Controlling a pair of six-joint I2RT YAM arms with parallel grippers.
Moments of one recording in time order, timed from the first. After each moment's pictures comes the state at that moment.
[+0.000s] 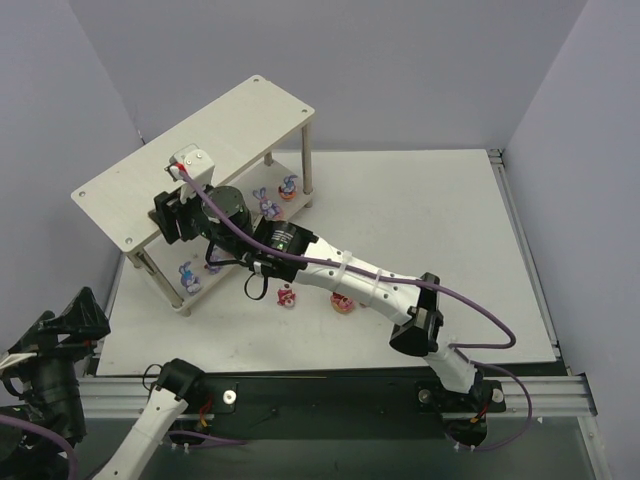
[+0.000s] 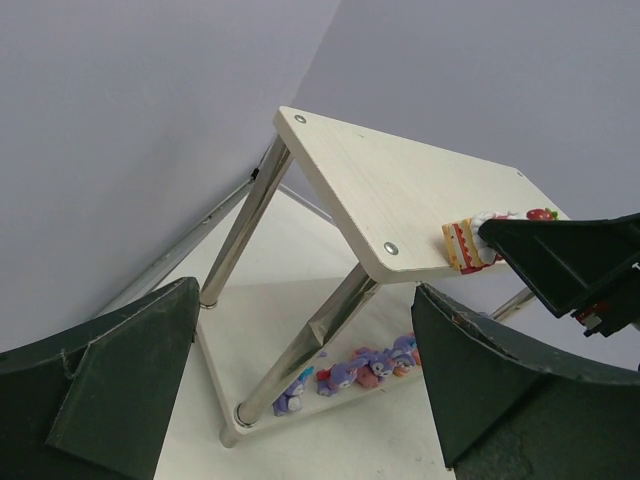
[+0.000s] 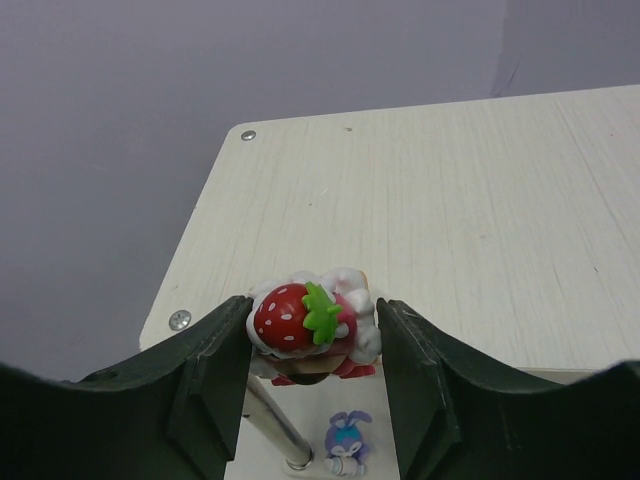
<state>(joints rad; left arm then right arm) -0.45 0.11 1.19 -0.86 -0.84 -0.35 1.23 2.14 2.34 -0.22 0.30 0.17</state>
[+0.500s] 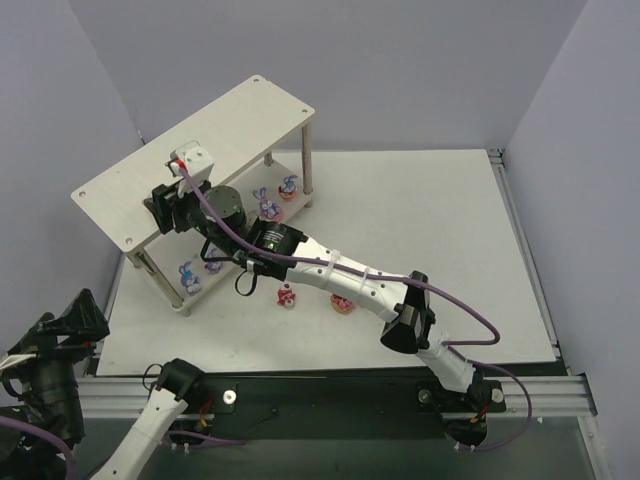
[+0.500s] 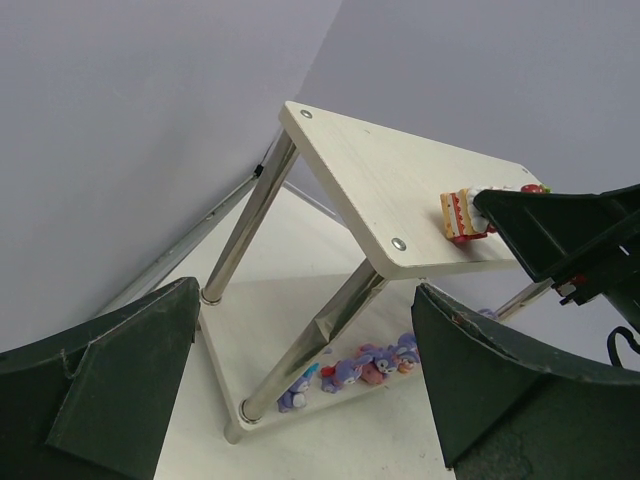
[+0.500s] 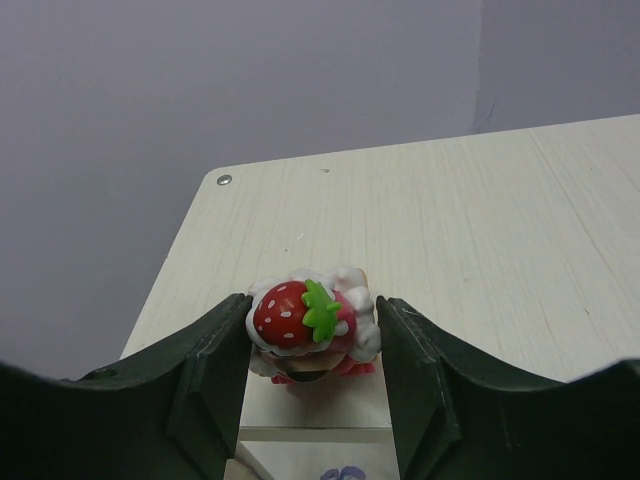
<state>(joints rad) -0.47 0.09 1.19 -0.88 -0.86 -0.35 1.22 2.22 2.37 -0.07 0.34 0.15</state>
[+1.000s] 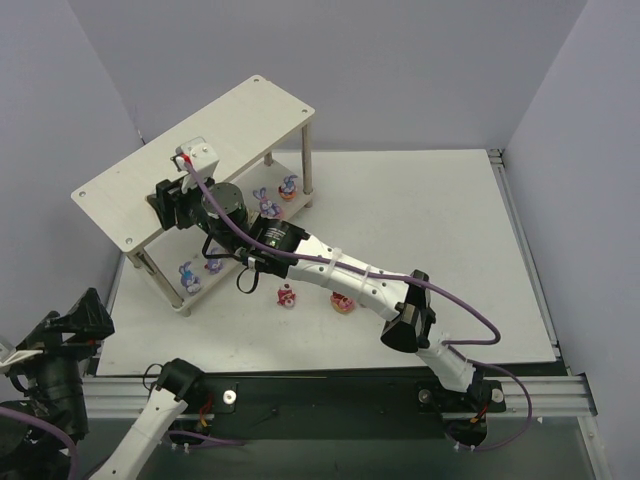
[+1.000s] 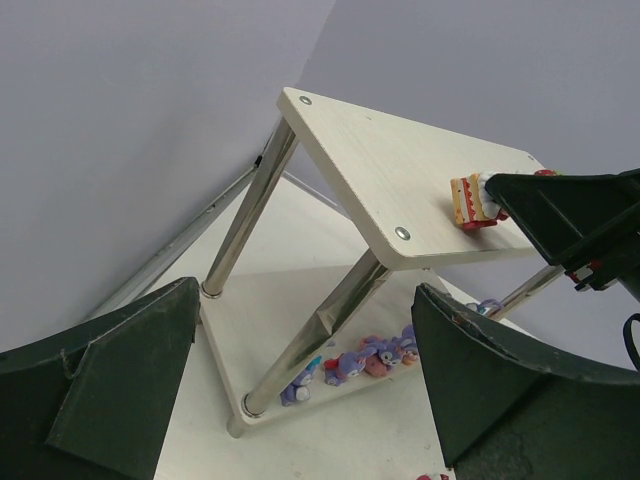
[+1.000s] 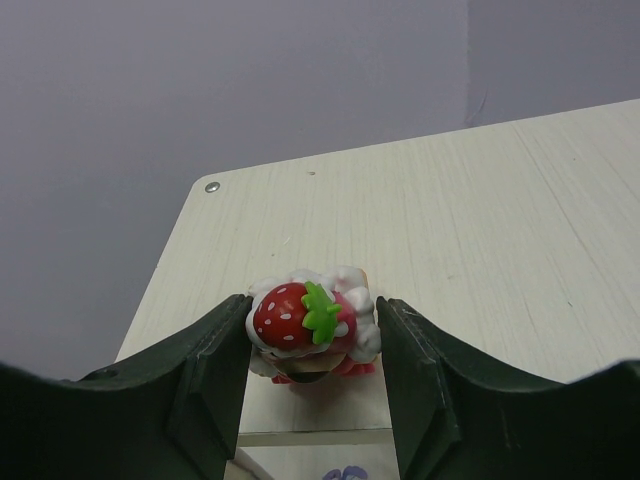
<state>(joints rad) -0.48 0.08 1.16 -0.88 -0.86 -0.36 1.21 2.22 2.38 -0.09 0.36 0.19</state>
